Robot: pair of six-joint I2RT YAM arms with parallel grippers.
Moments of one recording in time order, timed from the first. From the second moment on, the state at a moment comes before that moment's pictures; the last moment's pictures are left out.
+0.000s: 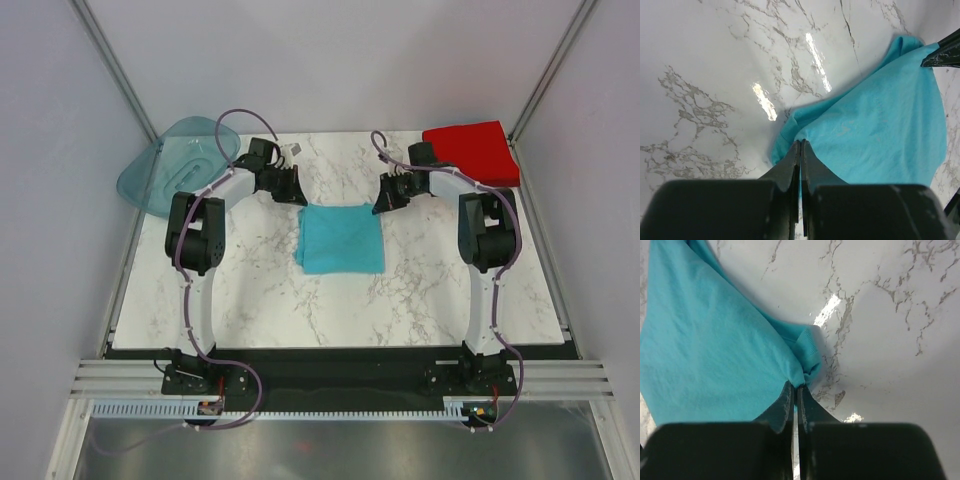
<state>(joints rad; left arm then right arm) -0.24 2.23 1.69 -0.40 0.58 -0.12 0.17 2.22 1.65 -0.48 -0.64 -0.13</state>
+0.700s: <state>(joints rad) -0.18 2.30 1.76 -0.39 0.53 -0.17 0.11 2.28 1.63 -0.28 -0.79 0.09</state>
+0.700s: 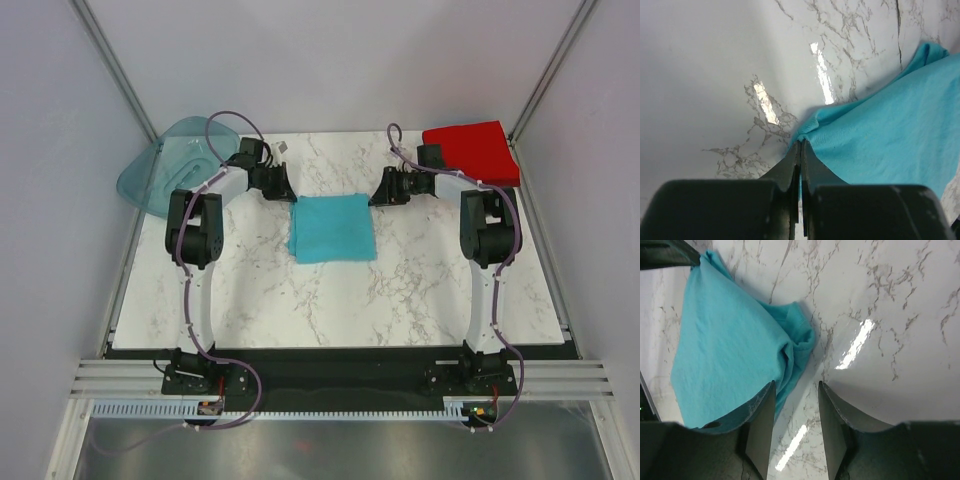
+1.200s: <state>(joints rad) -0.17 2.35 1.81 -0.39 0.56 -0.23 0.13 2.31 1.61 -0.07 -0.79 0.27</state>
